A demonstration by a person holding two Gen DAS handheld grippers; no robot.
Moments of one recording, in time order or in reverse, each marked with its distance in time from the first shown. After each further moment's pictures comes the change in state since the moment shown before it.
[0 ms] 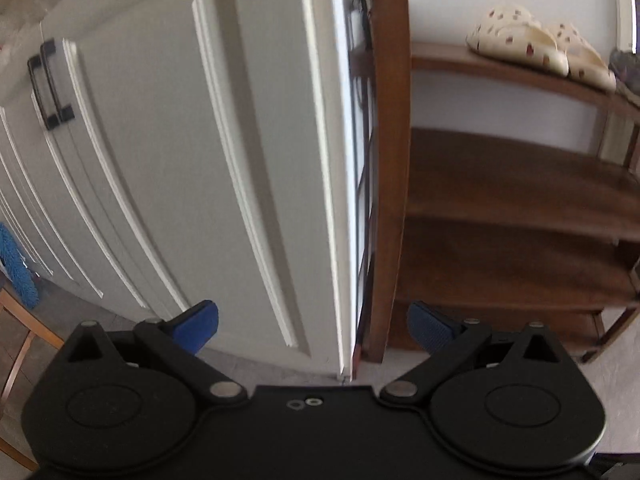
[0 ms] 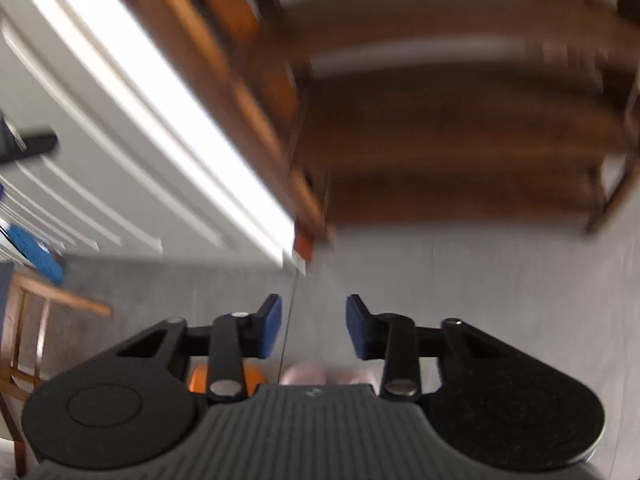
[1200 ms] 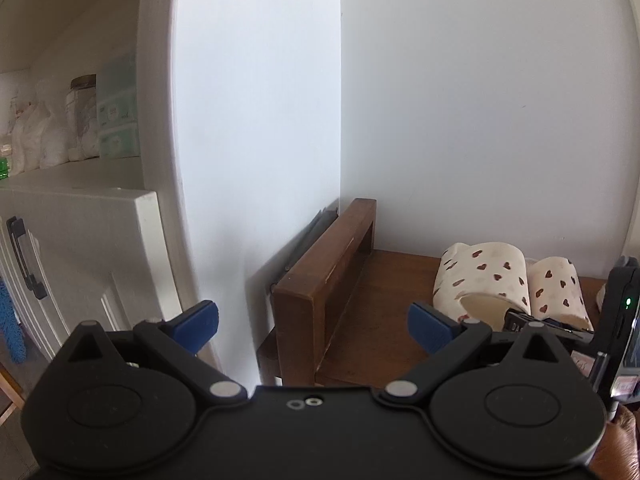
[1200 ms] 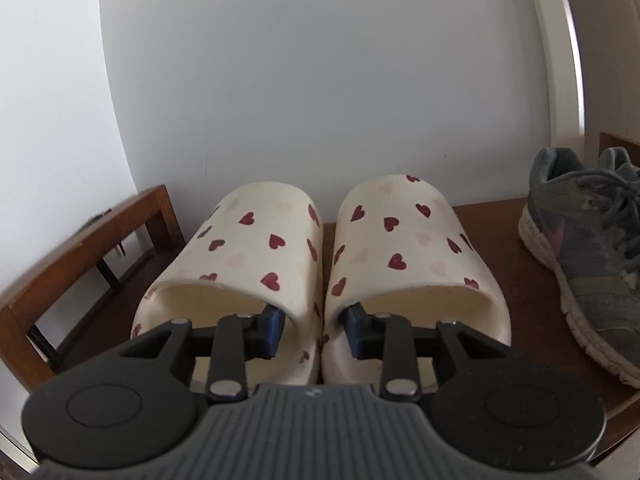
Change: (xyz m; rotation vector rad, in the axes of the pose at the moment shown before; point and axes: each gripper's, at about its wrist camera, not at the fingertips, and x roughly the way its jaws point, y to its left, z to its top) left arm -0.055 -0.111 0.242 -0.156 -0.299 0.064; right arm -0.127 0.010 0.375 -0.104 -0.706 -0.145
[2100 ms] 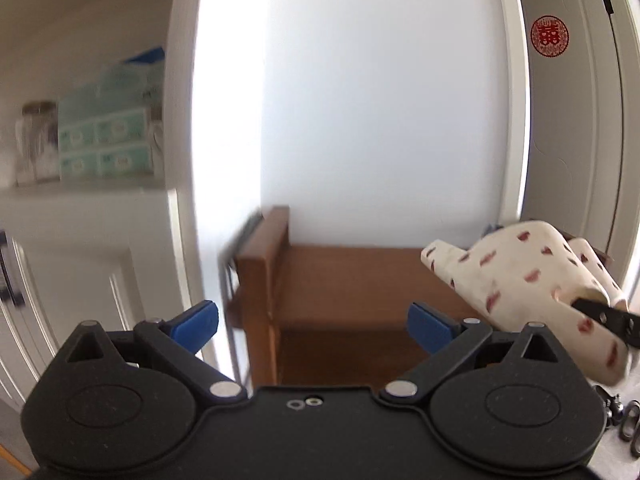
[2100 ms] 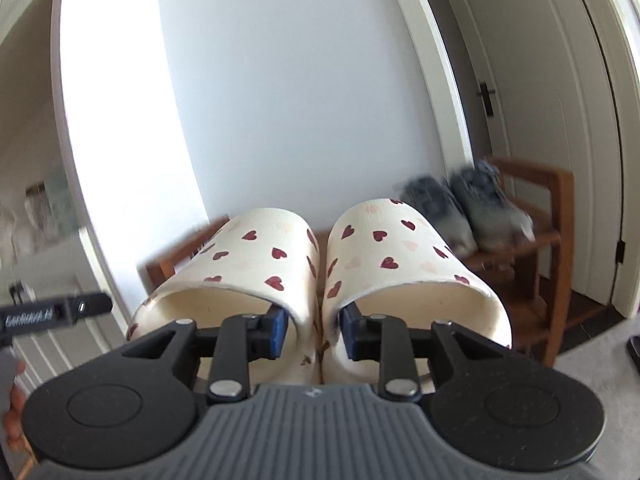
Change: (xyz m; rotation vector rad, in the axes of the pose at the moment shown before) left arm -0.112 0.054 -0.038 0.102 -0.107 -0.320; right arm -0.316 -0.019 -0.060 0.108 -0.201 0.064
